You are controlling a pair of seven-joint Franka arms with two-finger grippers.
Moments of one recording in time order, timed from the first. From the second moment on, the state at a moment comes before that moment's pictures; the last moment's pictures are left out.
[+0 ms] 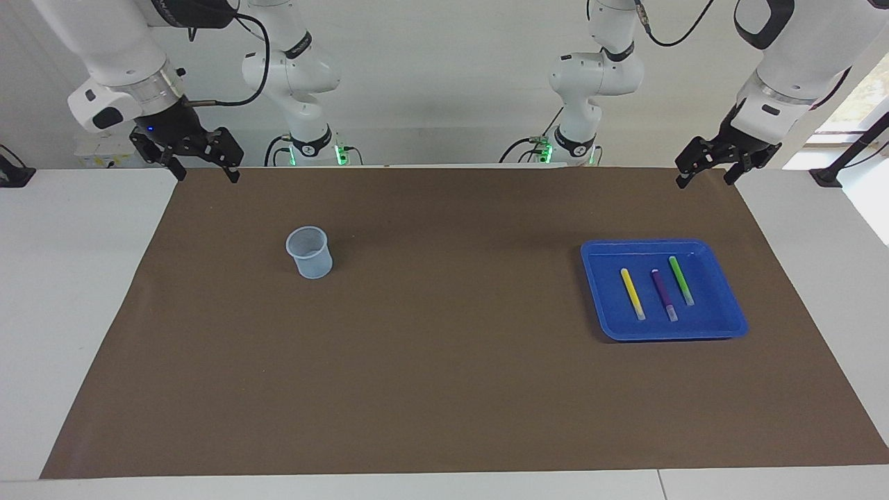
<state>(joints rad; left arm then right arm) -0.10 -0.05 0.08 -1.61 -0.02 1.53 -0.03 0.01 -0.03 -0.05 -1.56 0.02 1.48 0.06</state>
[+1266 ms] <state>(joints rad) -0.09 -0.05 0.08 -1.64 -0.02 1.56 -0.03 0.01 -0.03 -0.04 -1.56 0.02 1.48 0.06</state>
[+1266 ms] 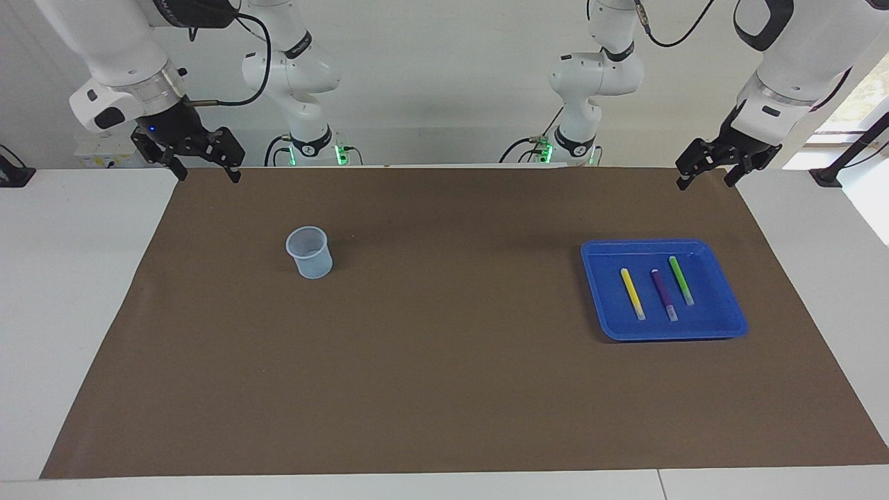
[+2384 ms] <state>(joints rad) 0.13 0.19 0.08 -2.03 -0.01 2.19 0.24 0.01 -0.03 -0.04 -1.56 0.02 1.48 0.06</state>
